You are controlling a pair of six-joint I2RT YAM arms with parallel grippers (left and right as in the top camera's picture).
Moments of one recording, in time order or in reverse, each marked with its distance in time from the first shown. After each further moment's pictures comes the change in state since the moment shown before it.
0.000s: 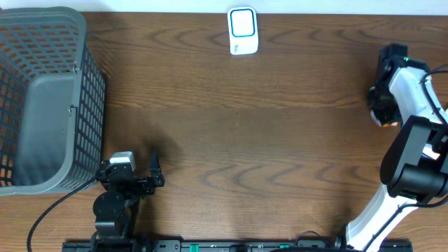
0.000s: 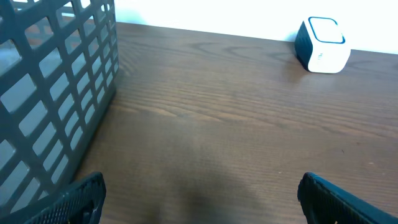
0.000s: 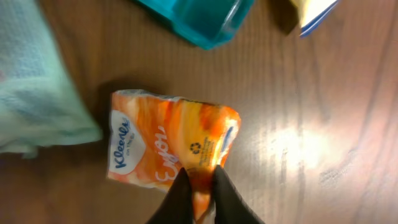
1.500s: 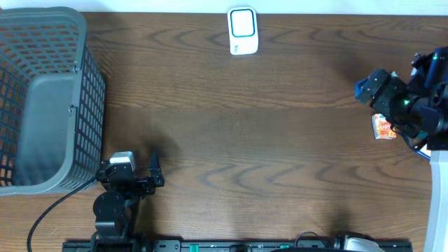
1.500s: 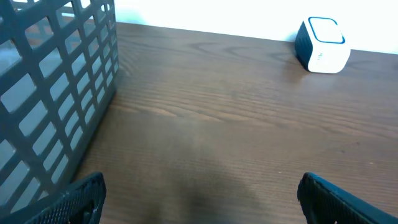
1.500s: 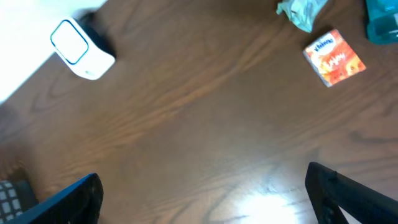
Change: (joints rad) left arm 0.000 0.000 0.000 0.000 0.000 0.000; right arm 0.086 -0.742 0.072 -0.245 -0.593 -0.693
